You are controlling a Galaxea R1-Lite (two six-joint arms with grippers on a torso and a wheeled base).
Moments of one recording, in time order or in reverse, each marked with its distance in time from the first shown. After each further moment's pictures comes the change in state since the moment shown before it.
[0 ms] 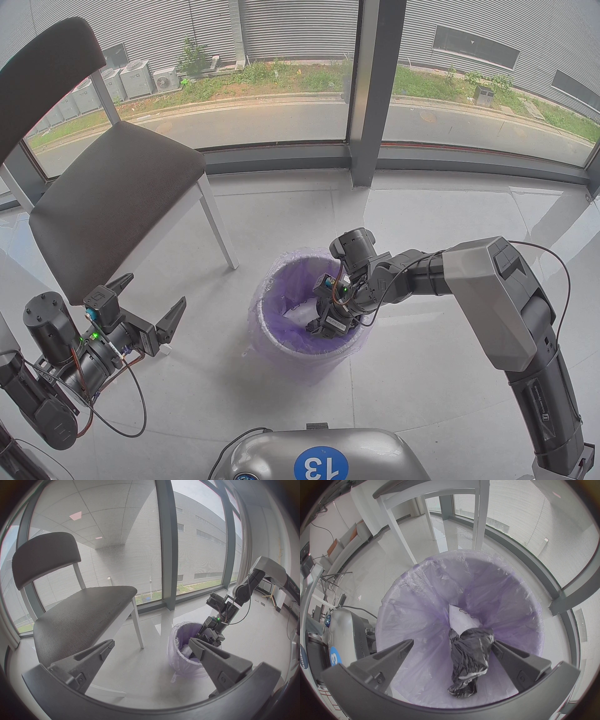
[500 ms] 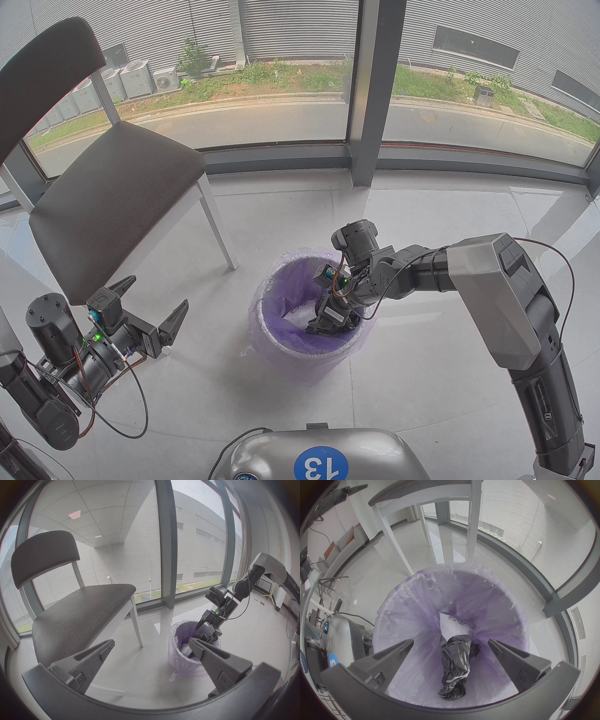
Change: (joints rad) left arm -0.007 0.007 0.003 0.000 0.000 0.000; right arm 0.000 -0.016 0.000 -0.093 -0.003 0.033
